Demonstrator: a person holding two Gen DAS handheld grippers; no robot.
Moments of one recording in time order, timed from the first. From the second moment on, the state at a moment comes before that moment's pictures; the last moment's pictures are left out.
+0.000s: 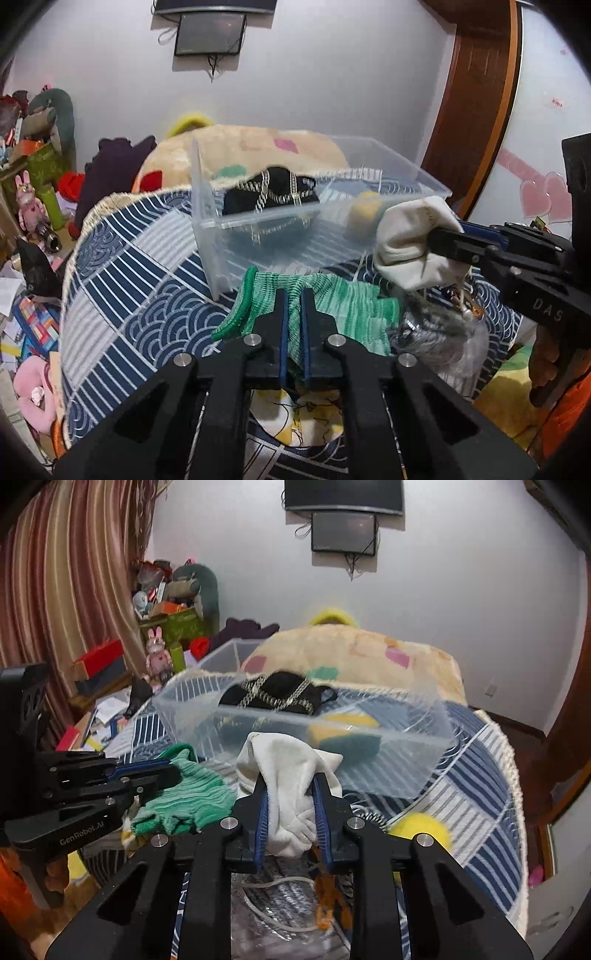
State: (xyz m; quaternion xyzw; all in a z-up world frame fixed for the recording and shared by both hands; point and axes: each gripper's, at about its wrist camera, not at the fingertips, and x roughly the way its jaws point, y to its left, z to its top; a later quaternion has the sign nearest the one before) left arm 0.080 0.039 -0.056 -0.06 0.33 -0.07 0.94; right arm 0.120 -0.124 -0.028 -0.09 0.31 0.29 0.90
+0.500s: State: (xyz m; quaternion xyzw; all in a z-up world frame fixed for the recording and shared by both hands) left arm 0.068 0.051 0.003 -0.08 0.26 -0.05 0.96; right arm 0.112 -0.154 0.017 -0.06 0.24 0.26 0.93
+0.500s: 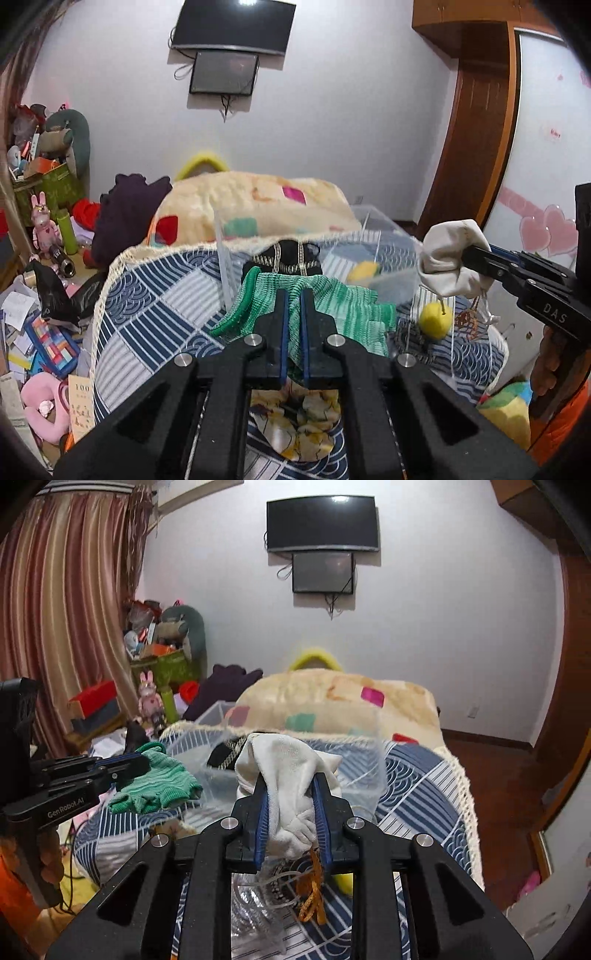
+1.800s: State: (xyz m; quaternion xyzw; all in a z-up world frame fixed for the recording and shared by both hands) left arm 0.187 0.032 -0.037 -0.02 0.31 -0.02 0.95; right arm 0.207 -0.109 -0.010 -0.12 0.29 0.21 0.93
